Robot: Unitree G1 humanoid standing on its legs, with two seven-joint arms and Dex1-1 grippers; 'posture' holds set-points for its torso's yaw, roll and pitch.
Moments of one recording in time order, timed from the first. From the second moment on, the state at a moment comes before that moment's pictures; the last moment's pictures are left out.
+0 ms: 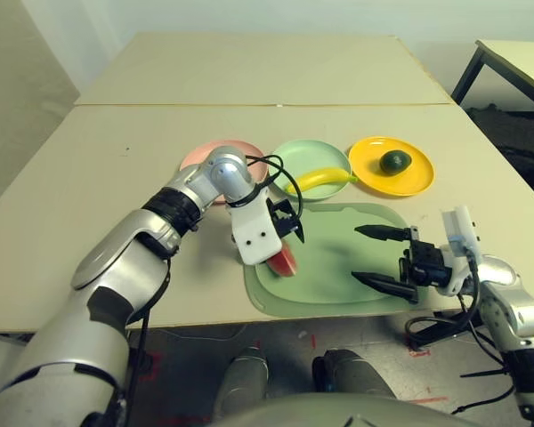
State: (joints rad) left arm -1.03 0.53 -0.76 0.73 0.08 -0.97 -1.56; right arm -0.06 -0.54 0.02 -0.07 0.56 0.07 1.28
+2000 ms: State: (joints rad) left arm -1.18 0.65 -0.55 1.30 0.59 -0.58 -0.82; right arm -0.12 -0.33 0.05 0.03 0.46 0.03 1.06
